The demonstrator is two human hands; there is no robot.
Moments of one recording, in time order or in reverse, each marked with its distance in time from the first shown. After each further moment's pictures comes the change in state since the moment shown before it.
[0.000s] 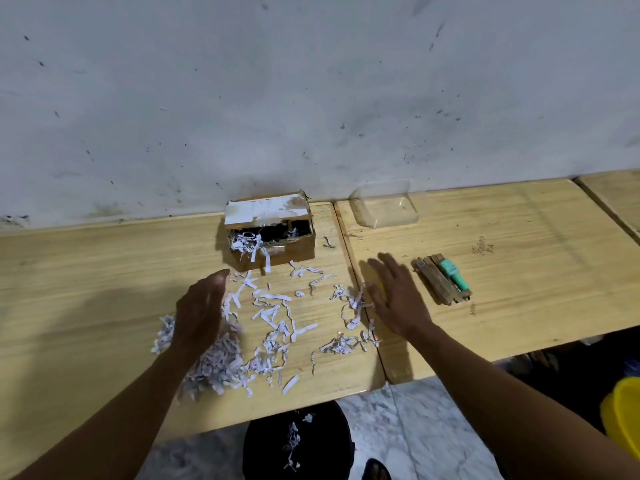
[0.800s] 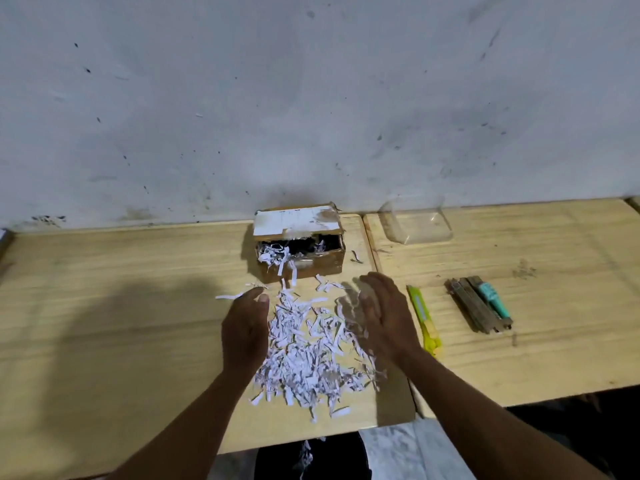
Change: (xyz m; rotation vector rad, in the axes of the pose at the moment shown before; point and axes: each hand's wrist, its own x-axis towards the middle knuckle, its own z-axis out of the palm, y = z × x) left_hand -0.011 0.015 0.048 -0.156 0.247 -0.057; right_hand 0.024 -0.047 0.051 0.311 0.193 -0.071
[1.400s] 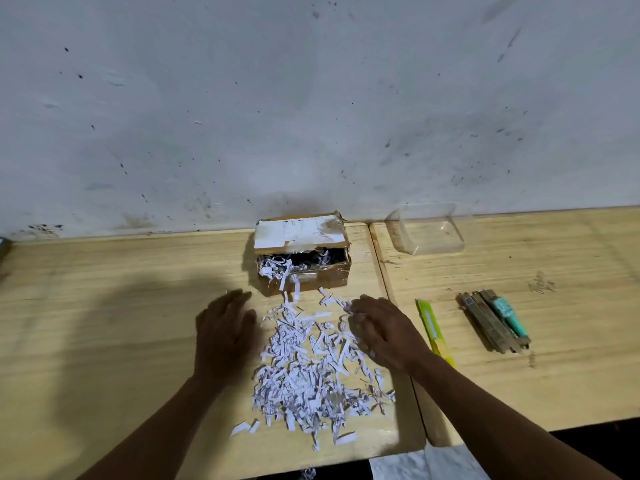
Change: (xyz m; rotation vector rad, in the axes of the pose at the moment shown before) left_hand 0.042 -0.049 -0.023 0.427 -0.083 0.363; right_hand 0.015 0.028 0.005 -0.019 -0.339 -0.149
